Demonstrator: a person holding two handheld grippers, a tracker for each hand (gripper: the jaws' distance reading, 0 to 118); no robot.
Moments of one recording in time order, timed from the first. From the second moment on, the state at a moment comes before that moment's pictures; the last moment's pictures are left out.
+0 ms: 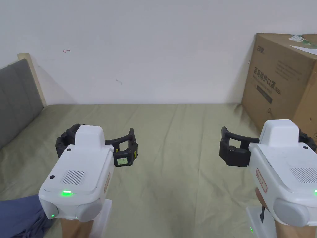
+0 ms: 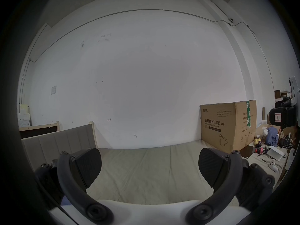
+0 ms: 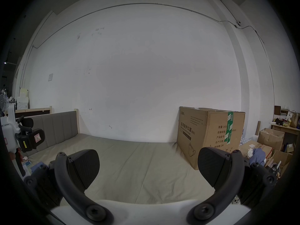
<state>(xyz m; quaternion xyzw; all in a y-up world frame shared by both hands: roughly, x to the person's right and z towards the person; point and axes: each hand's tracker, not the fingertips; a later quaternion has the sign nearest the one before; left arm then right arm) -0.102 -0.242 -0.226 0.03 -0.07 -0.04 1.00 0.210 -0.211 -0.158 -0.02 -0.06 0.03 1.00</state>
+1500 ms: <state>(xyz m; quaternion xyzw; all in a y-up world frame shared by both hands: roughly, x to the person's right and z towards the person) -0.102 -0.243 -0.229 0.03 -0.07 -0.05 1.00 0.208 -0.211 -0.160 -0.02 -0.06 0.04 1.00</state>
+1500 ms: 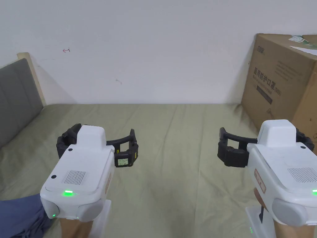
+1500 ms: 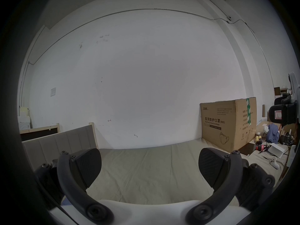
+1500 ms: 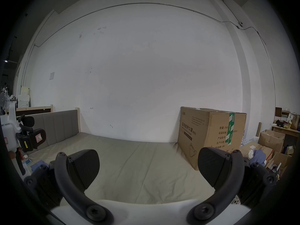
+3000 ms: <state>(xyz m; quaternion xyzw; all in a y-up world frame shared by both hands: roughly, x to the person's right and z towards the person) -0.109 -0.244 -0.226 0.02 -0.07 -0.04 1.00 0.201 -0.209 -0.175 -0.15 -0.13 -0.04 0.98</state>
